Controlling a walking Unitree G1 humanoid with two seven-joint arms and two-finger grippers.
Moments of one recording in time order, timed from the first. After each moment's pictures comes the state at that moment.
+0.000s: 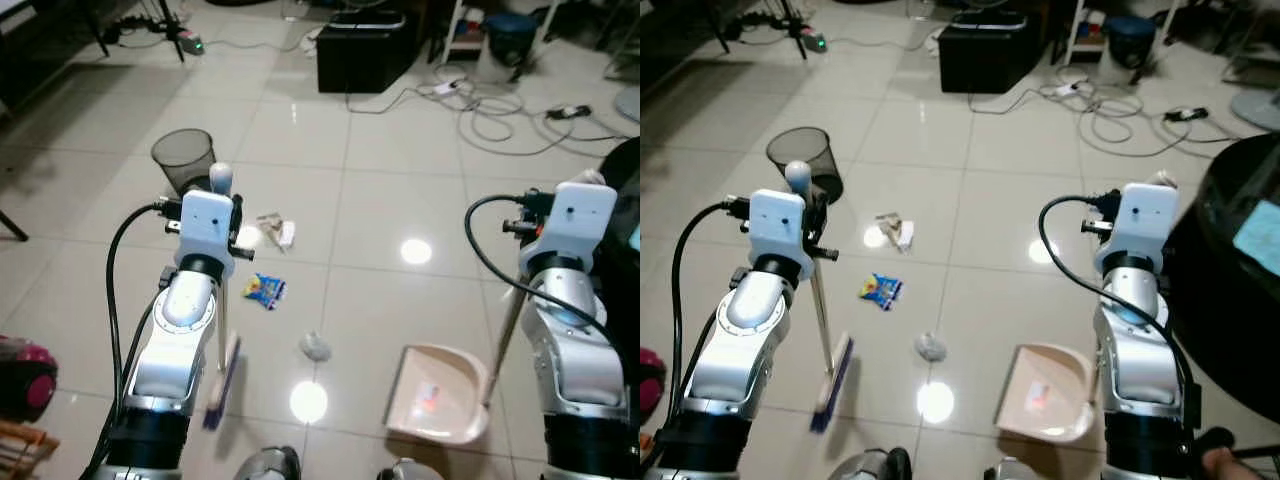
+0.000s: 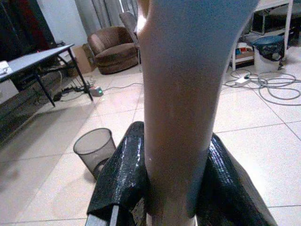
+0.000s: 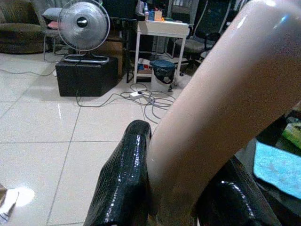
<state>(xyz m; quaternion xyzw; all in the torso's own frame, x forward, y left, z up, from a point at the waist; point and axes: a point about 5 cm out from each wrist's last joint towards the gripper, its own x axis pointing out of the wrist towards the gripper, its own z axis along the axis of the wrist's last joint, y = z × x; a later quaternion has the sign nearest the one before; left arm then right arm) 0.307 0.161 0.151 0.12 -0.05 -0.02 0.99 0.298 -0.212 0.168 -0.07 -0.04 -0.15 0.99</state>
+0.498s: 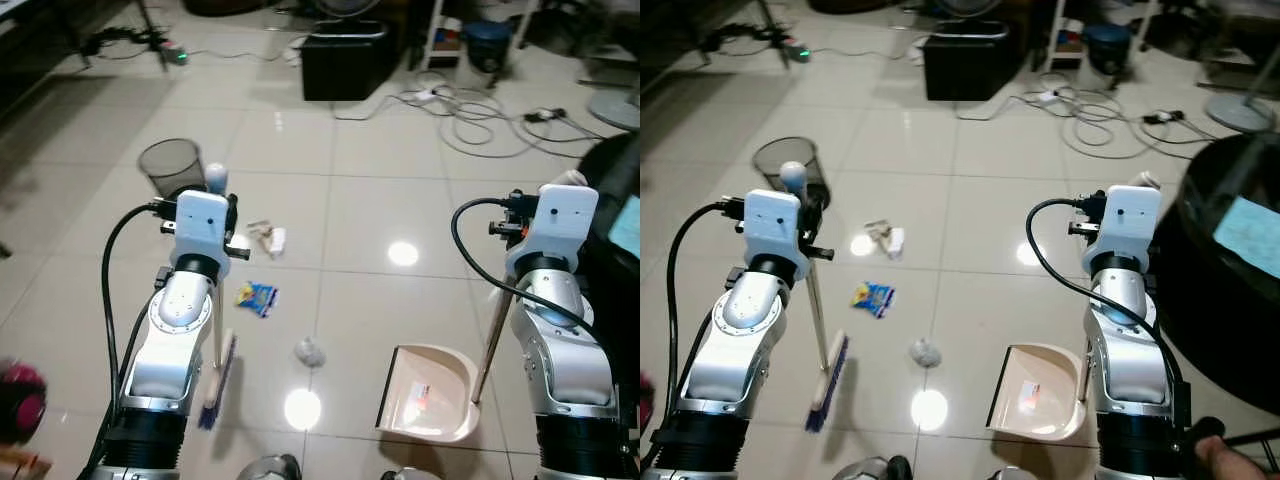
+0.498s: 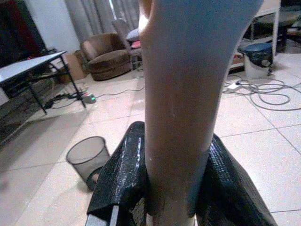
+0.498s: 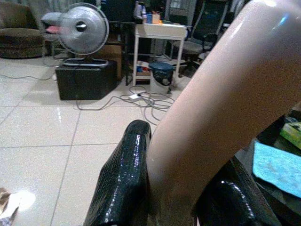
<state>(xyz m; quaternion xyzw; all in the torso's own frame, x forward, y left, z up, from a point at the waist) 0.307 0.166 0.152 0.12 -0.06 -0.01 0.99 0.299 -0.204 0.166 -0.07 -0.04 -0.13 0.99</state>
